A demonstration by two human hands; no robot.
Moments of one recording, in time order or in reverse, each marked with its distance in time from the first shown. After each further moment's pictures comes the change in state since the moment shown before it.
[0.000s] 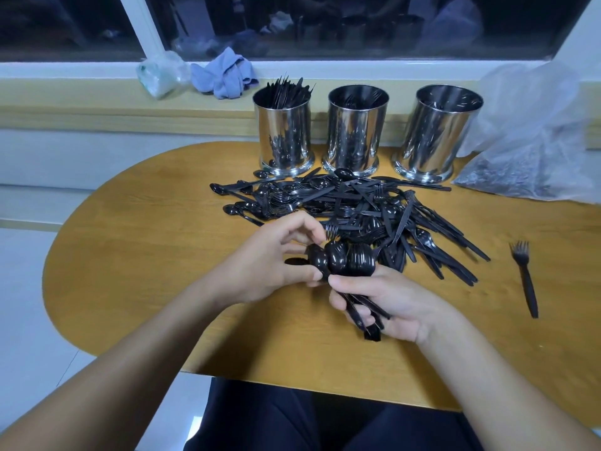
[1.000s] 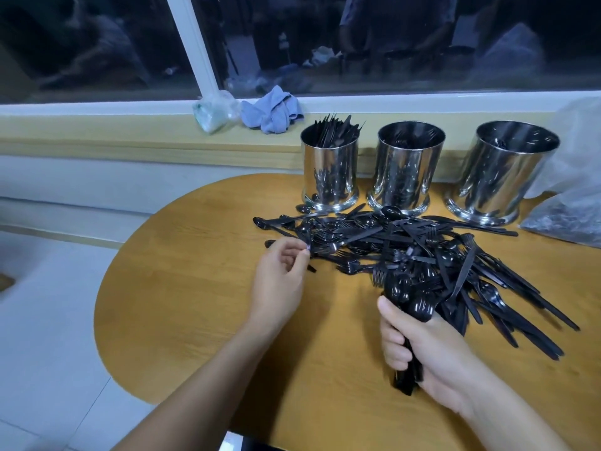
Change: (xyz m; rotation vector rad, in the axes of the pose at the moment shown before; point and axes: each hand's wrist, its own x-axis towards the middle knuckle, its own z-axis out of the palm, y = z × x) left_hand 0.027 -0.077 -0.017 0.031 0.802 -0.251; right_hand 0.030 0.002 0.008 -0.004 0.302 -0.108
